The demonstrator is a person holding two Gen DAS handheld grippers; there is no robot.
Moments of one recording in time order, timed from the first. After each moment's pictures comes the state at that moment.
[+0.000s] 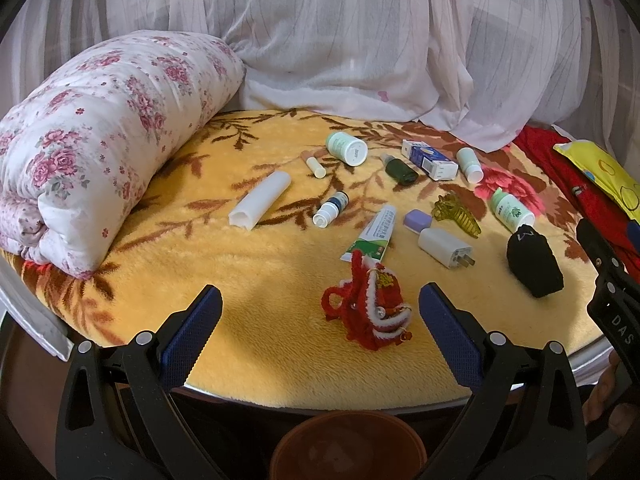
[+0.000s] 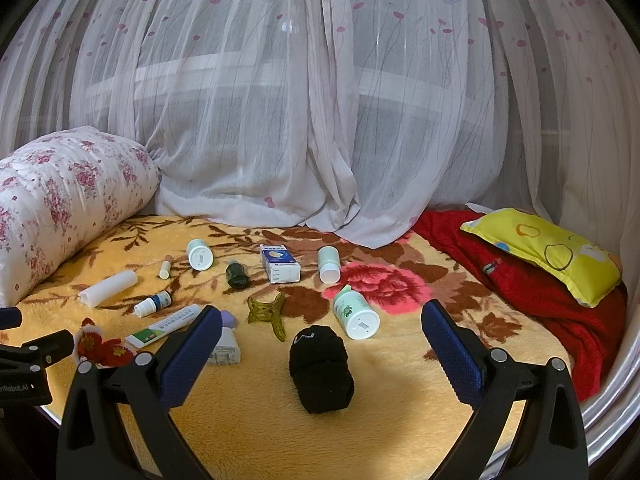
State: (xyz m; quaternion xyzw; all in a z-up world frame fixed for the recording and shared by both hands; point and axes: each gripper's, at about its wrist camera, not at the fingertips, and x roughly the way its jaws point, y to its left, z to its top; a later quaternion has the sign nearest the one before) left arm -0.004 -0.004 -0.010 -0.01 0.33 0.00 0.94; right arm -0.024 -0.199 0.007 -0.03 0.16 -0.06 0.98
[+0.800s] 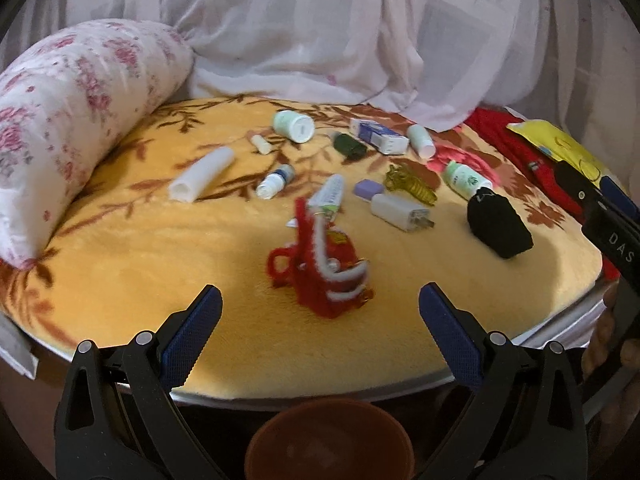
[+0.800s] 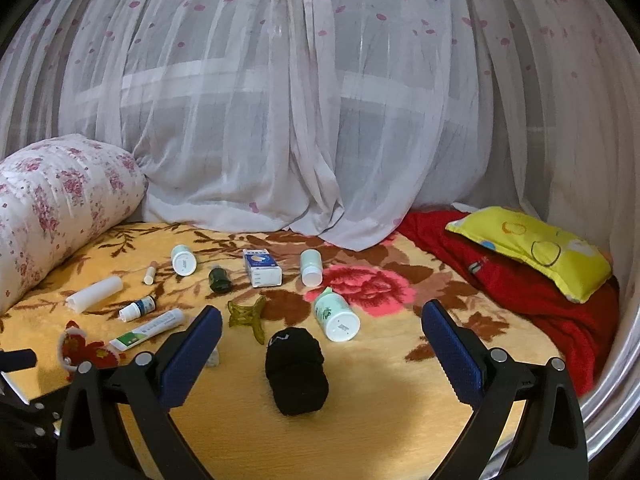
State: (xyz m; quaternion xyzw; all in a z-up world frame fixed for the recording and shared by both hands) left arm -0.020 -0.027 -0.047 -0.02 0.33 -0.10 0.94; right arm -0.027 -0.222 0.000 -0.02 0.15 -0.08 0.98
